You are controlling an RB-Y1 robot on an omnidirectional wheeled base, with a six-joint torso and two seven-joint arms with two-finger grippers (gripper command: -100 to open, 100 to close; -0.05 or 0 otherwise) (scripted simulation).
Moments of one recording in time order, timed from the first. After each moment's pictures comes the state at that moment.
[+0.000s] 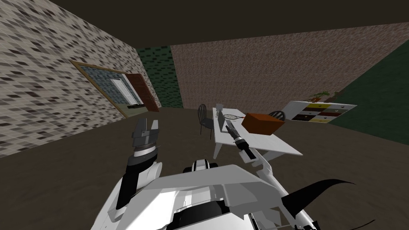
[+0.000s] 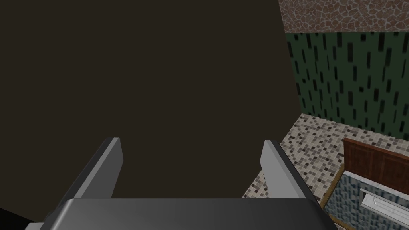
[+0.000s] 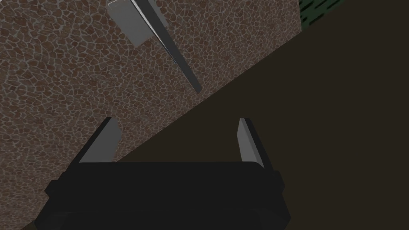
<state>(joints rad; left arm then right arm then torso) 0.47 0.04 0.07 -2.33 -0.07 -0.58 -0.02 0.34 -0.47 -0.10 -1.82 0.08 -0.28 0.49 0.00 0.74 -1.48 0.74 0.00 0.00</state>
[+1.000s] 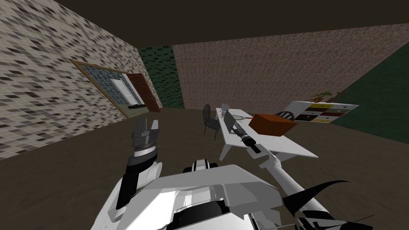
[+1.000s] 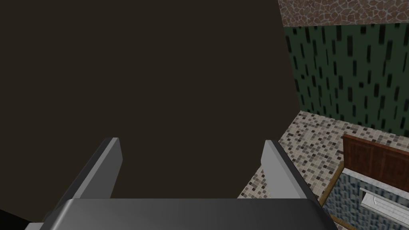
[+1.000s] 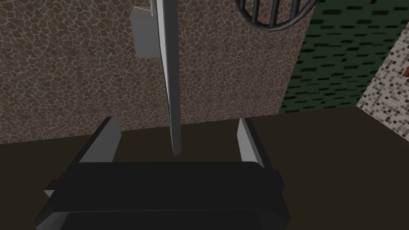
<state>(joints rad) 0.47 0.04 0.07 -2.33 -0.07 -0.58 -0.02 0.27 -0.66 -0.17 -1.61 0.17 -0.19 0.73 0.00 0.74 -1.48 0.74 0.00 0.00</state>
